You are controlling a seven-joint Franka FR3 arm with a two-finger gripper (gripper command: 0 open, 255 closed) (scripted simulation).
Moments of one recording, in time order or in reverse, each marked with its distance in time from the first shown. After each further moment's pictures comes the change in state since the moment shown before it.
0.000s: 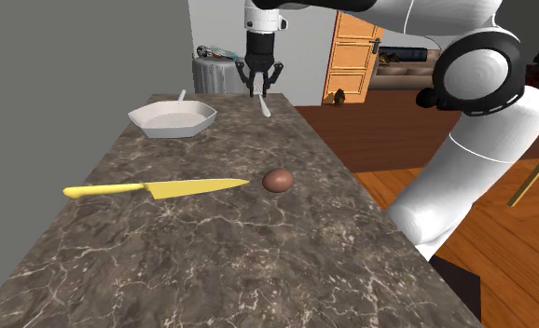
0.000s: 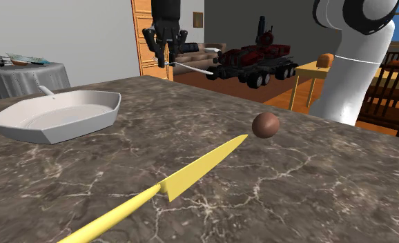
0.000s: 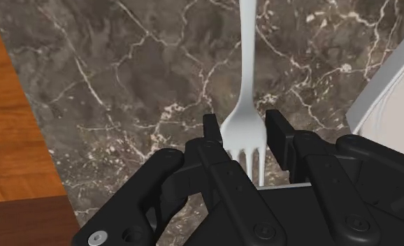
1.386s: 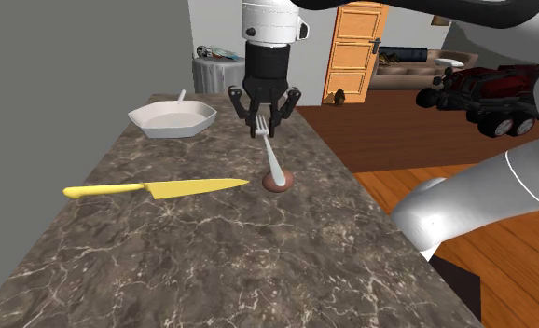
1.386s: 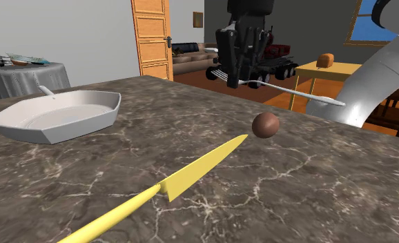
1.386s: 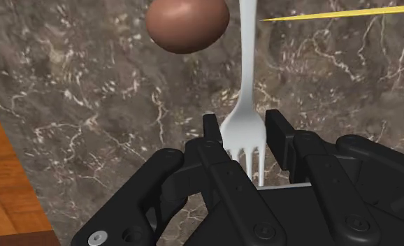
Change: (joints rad) arm 0.171 -0.452 0.155 -0.326 0.233 -0.066 0.291
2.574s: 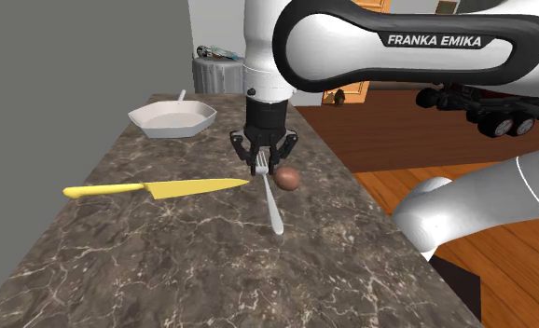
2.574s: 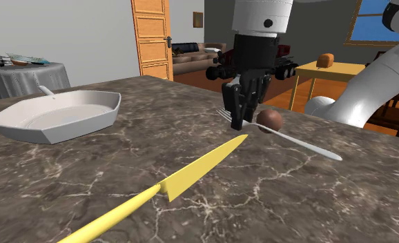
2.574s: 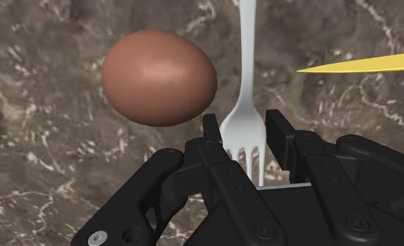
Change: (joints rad) arm 0.042 -0.089 0.042 -0.262 0.061 0.183 0.004
